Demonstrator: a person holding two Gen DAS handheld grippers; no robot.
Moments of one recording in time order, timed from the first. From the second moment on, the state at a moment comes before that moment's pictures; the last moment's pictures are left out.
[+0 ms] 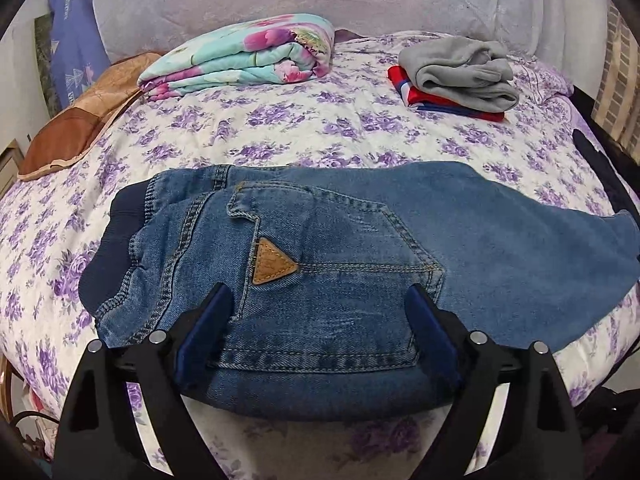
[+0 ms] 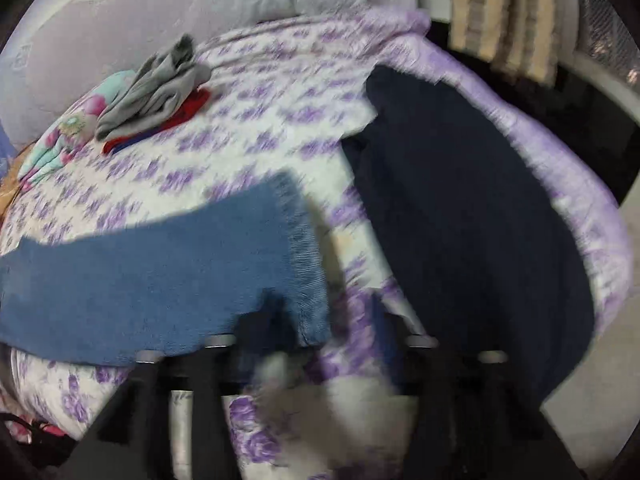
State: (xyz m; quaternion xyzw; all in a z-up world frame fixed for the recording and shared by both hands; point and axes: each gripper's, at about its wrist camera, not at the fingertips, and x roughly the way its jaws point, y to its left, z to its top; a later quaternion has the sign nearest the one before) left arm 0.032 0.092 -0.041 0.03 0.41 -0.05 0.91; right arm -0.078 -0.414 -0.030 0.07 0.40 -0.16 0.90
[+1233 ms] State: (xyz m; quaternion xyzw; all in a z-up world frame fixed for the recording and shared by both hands) left arm -0.002 0.015 -0.012 0.10 0.34 -0.13 0.93; right arm -0.020 -0.303 0.036 0.09 0.29 0.01 0.95
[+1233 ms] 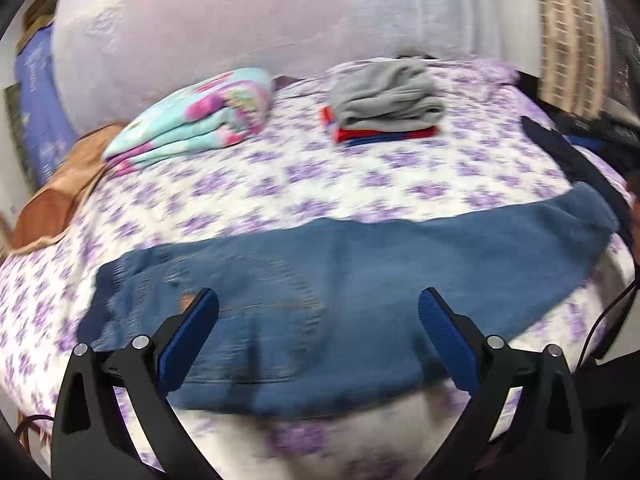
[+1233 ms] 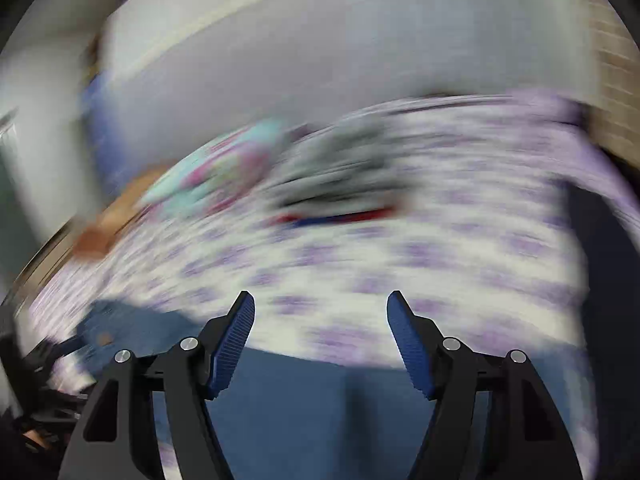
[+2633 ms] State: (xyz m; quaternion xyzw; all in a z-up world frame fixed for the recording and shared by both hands) left arm -0.031 0.128 -0.021 -0.06 0.35 -0.01 0.93; right arm -0.022 -0.136 -0.015 -0.10 0.37 0.25 0.89
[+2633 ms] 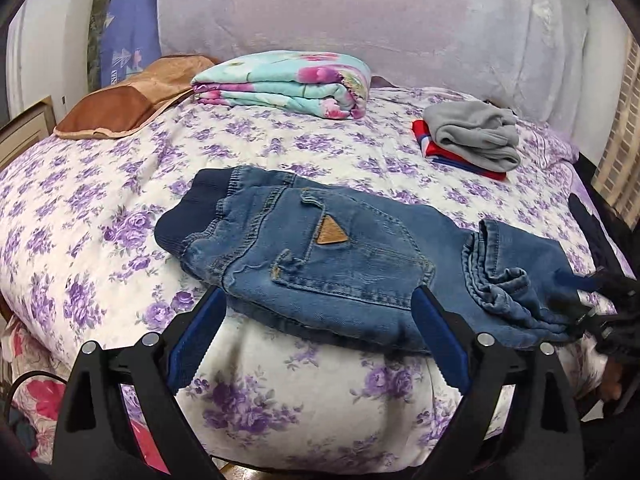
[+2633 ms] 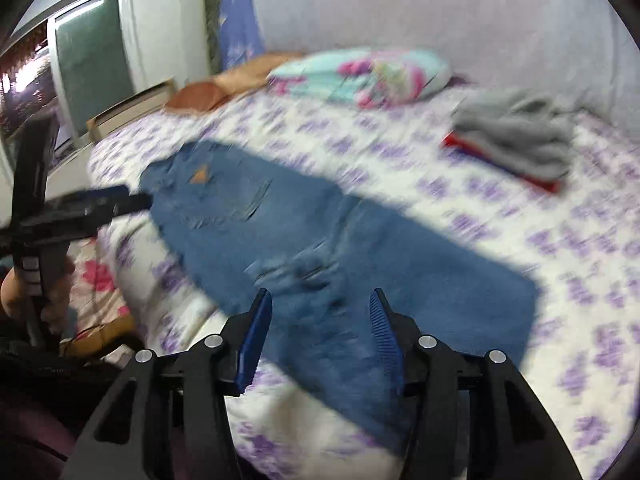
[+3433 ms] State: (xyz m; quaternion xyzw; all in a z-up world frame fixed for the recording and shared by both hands) left arm -0.022 0.217 -0.065 -0.32 0.39 0.01 0.86; right arm 0.008 -0.113 -0.046 -0.09 0.41 0.29 0.86
